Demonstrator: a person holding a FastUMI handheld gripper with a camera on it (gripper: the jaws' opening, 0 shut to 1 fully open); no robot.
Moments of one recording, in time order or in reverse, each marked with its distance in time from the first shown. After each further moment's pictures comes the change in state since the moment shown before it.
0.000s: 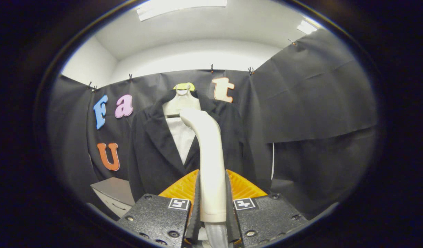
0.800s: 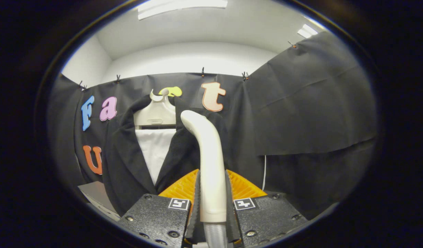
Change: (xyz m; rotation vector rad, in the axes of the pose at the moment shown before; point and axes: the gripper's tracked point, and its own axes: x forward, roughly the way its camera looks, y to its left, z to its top) arm 0.068 -0.044 0.021 -0.048 -0.032 -0.069
